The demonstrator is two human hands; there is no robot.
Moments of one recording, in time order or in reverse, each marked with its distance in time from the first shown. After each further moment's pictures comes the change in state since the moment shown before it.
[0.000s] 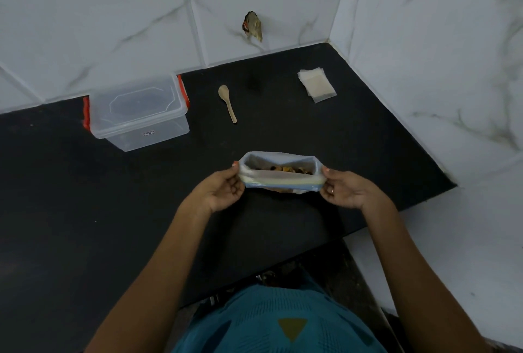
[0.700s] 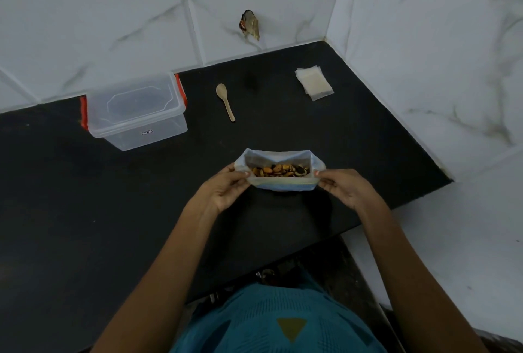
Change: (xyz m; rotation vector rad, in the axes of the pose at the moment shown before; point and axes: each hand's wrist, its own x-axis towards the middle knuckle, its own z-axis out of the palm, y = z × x) left_hand -0.003 -0.008 0.007 0.021 -0.040 0.097; right_hand -0.009 0.007 0.011 -0.167 0.157 -0.186
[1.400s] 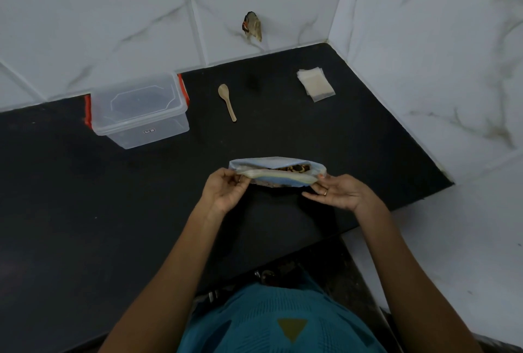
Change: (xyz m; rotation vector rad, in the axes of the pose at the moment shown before) left_hand 0.001 -0.009 0.000 -0.490 0.016 -0.008; right_hand 0.001 0.006 -0.005 0.389 -0.199 0.248
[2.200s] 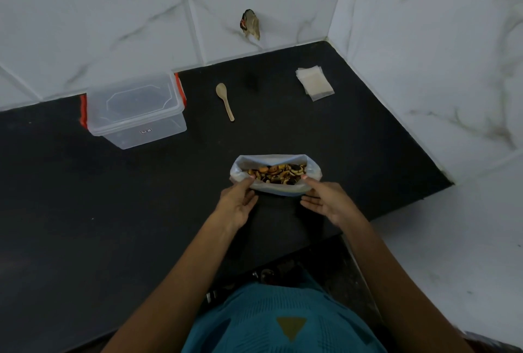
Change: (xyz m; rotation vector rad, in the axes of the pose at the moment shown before) left_hand 0.000 -0.037 0.002 0.395 0.224 0.118; right_hand 0.001 0.026 0.013 -0.427 0.246 -0.178
